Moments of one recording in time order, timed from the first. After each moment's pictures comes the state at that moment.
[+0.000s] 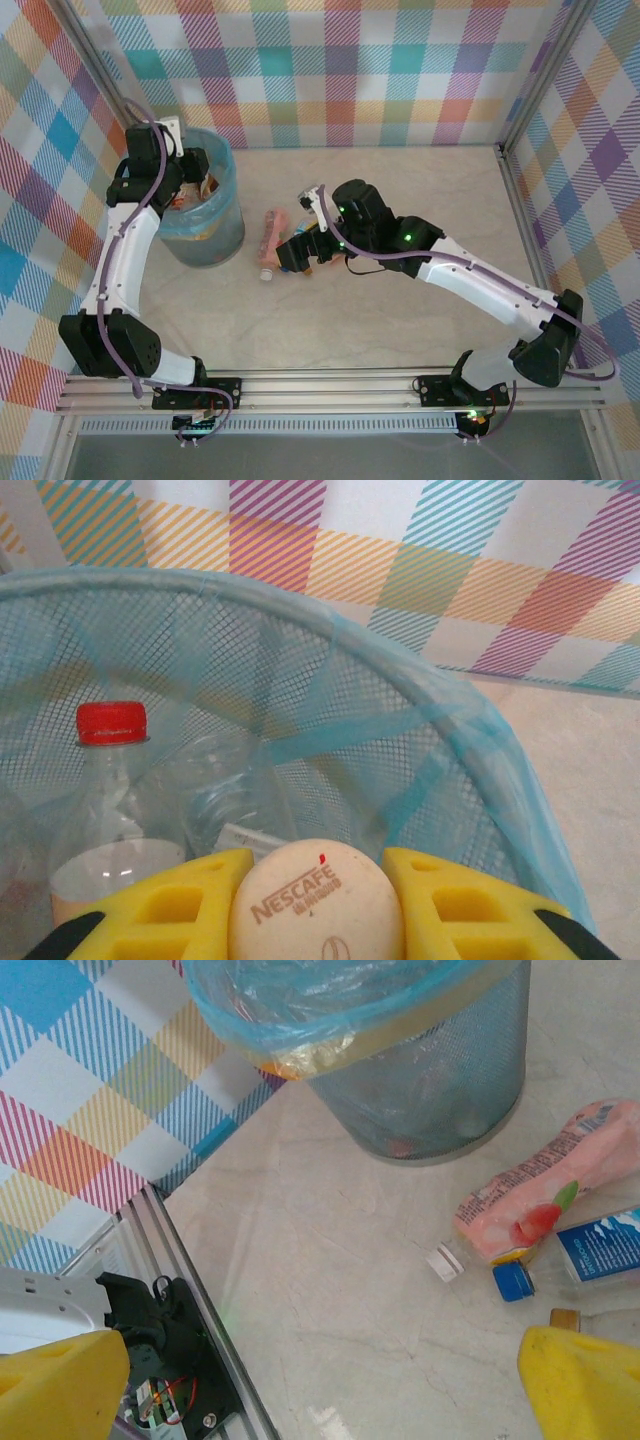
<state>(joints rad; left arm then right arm) 0.03 1.45 1.51 -0.62 0.10 -0.15 0.94 1.42 1.42 -0.54 -0.27 0.35</state>
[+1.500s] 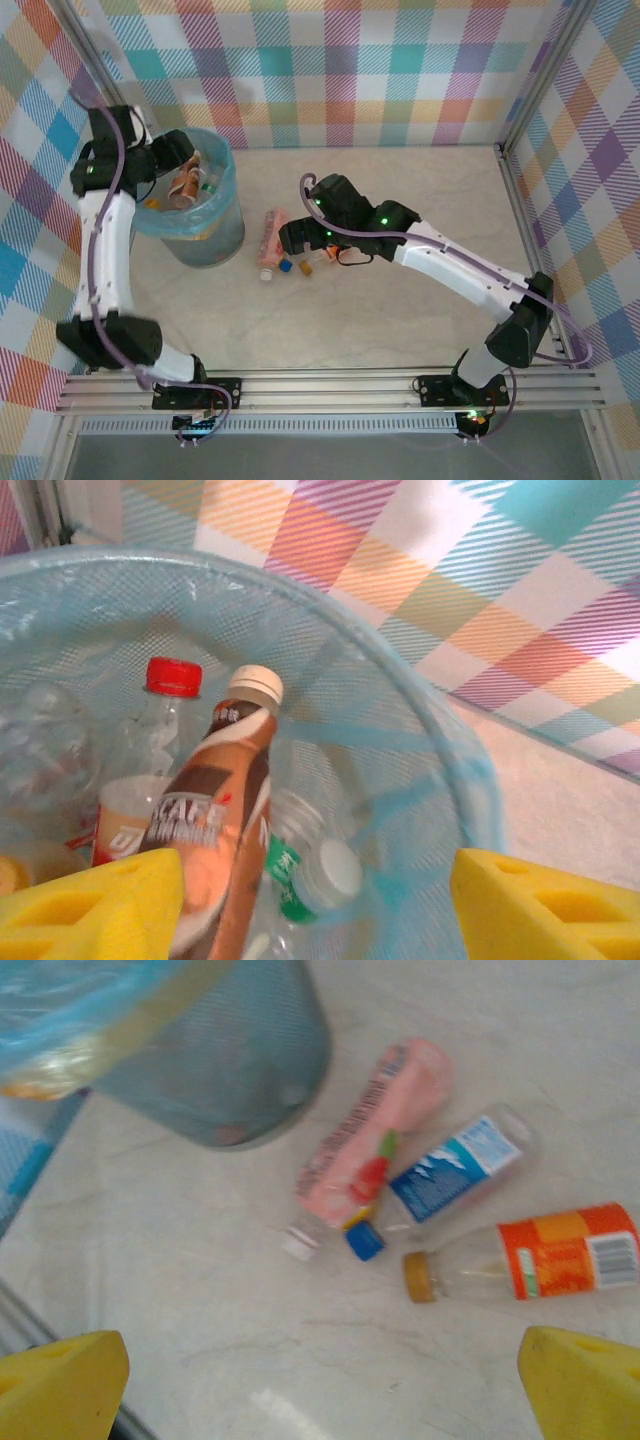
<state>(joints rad) 0.12 1.43 1.75 -0.91 0.18 -0.36 0.93 1.59 1.60 -0.79 0.08 0.51</state>
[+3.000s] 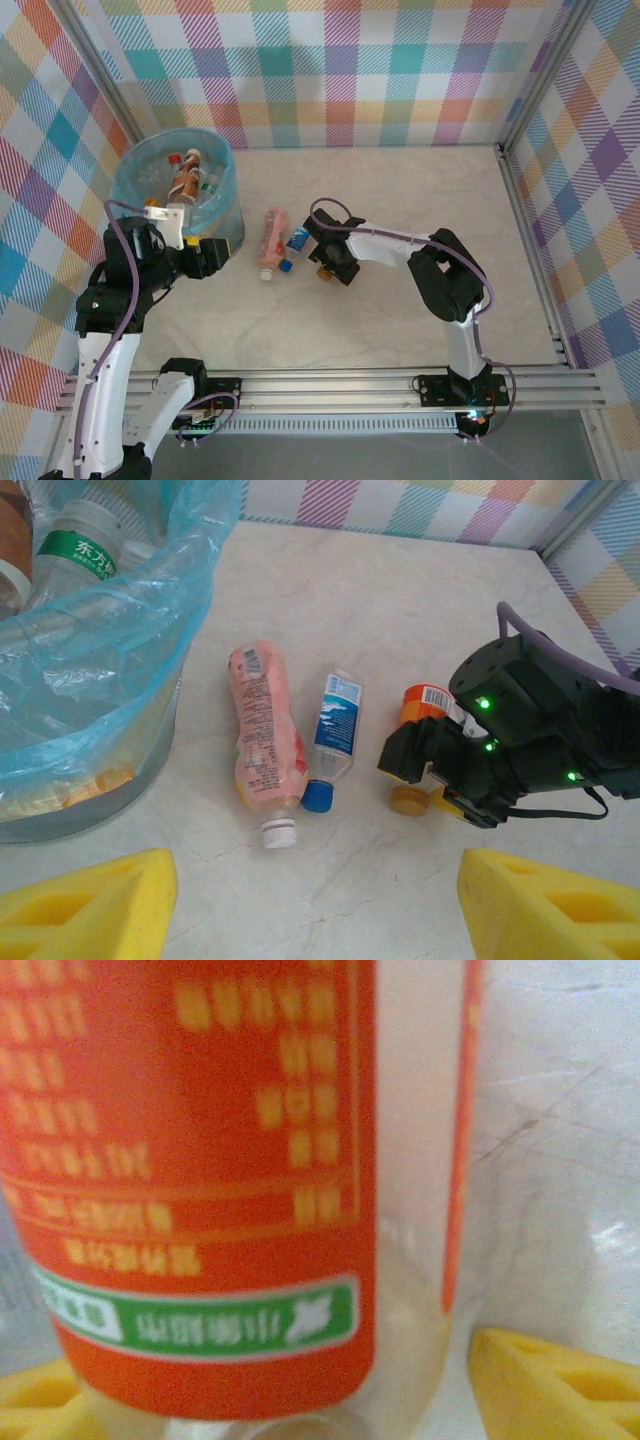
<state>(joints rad) -0.06 0.77 1.12 -0.95 0.34 -0.14 0.80 2.01 1.40 -0.68 0.09 1.38</state>
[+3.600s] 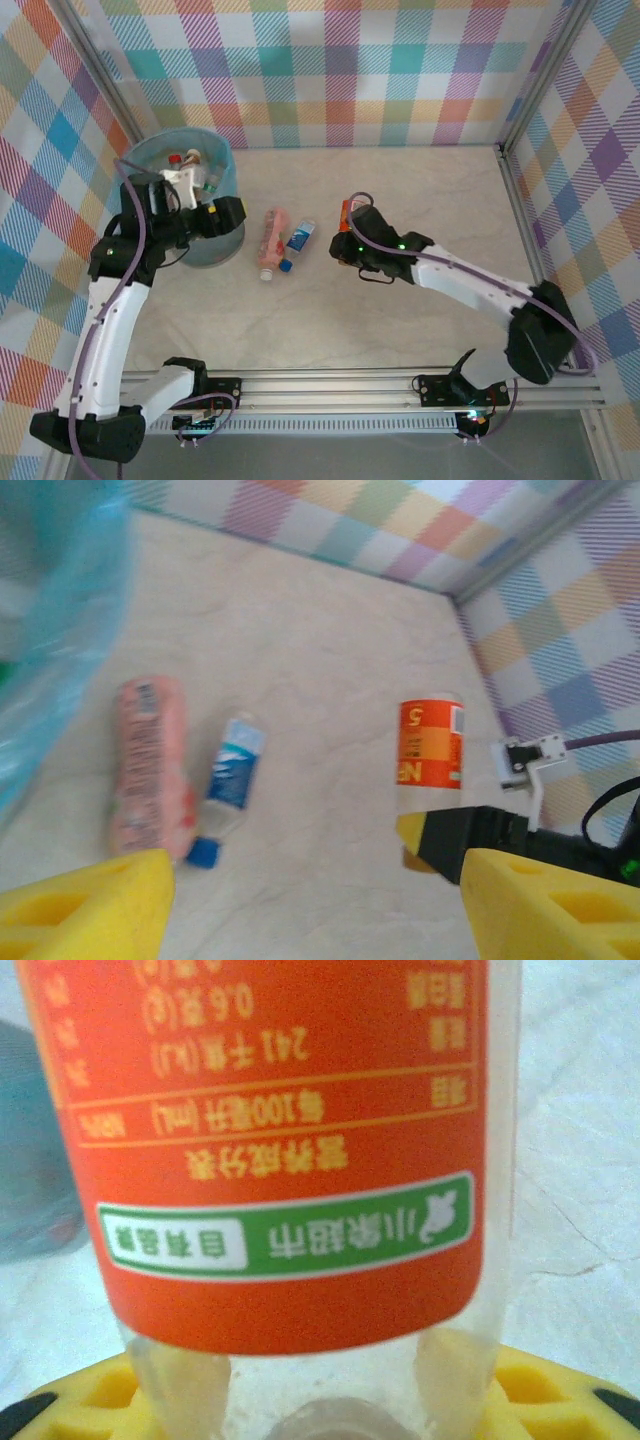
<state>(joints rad) -0.16 1.03 1.30 -0.81 0.46 -0.40 0.79 1.39 1.05 -0.47 0.06 0.92</state>
